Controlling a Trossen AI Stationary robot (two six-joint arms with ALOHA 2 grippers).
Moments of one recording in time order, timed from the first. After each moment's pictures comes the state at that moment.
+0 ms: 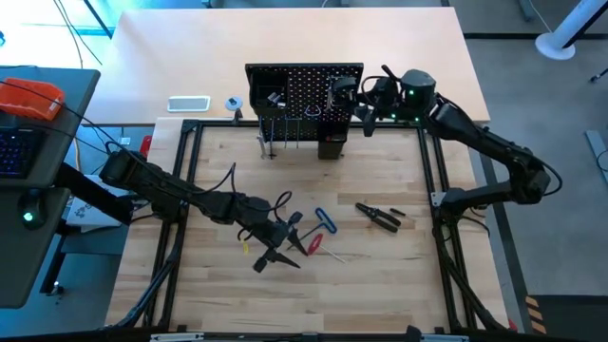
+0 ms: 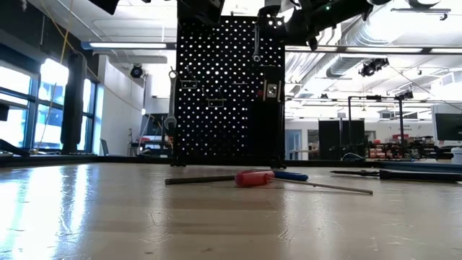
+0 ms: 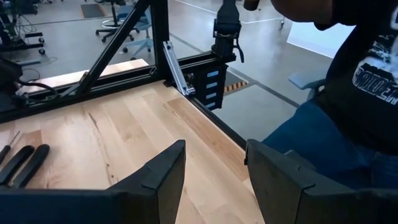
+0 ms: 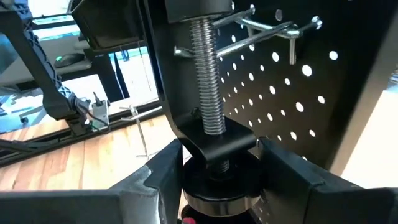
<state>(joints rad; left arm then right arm) -0.26 1.53 0.89 0.36 0.33 0.09 -0.67 1.25 1.16 -0.18 -0.28 0.00</state>
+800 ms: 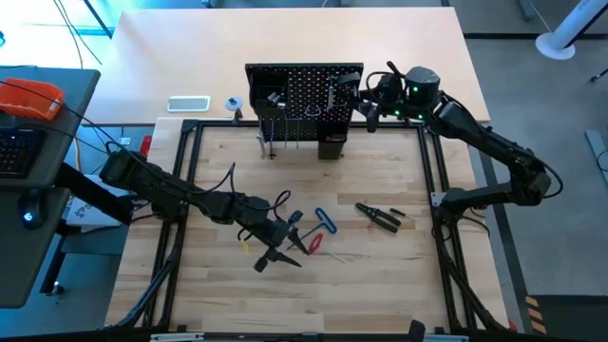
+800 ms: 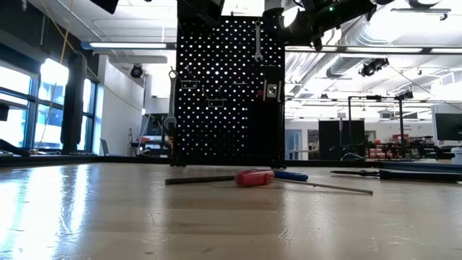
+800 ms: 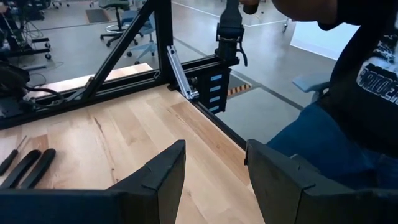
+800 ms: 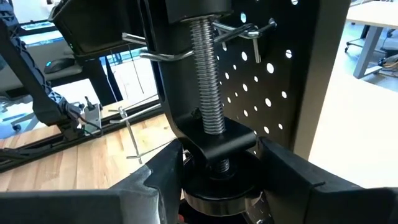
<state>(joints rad) -0.26 1.53 0.89 0.38 0.31 0.09 -0.71 1.24 1.16 -0.20 -0.30 0.02</state>
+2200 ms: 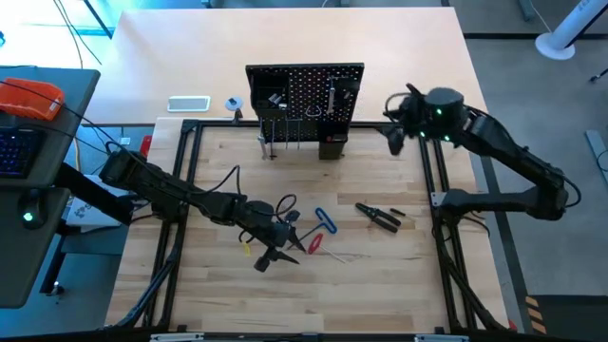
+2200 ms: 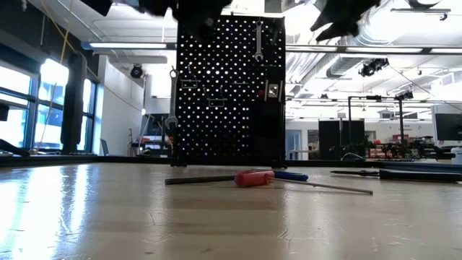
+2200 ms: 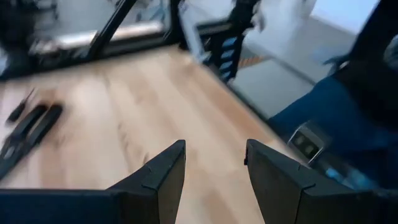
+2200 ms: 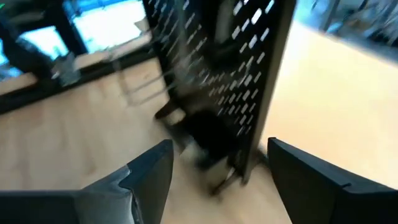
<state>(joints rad) -0.26 1.53 0.89 0.23 0.24 0.08 -0.57 0.99 1.16 -0.63 -0.03 0.02</state>
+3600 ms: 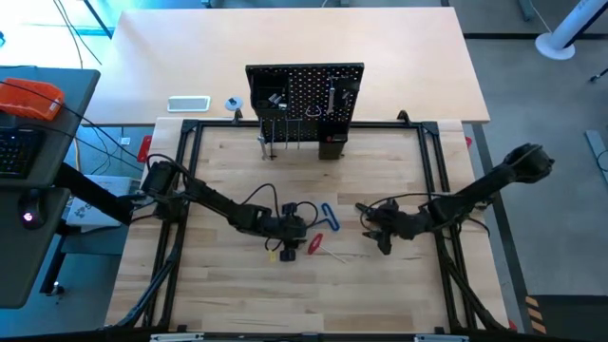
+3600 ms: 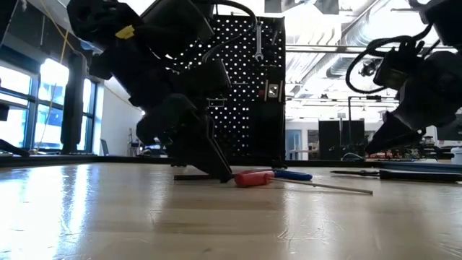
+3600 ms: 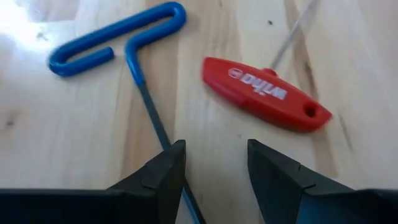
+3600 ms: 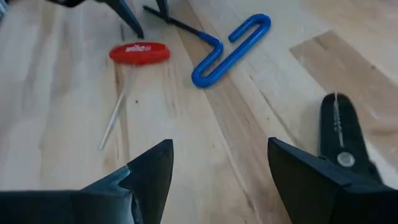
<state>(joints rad) -0.22 1.90 0.89 0.19 -0.22 -0.09 0.43 1.12 0.23 0.15 0.40 0.69</state>
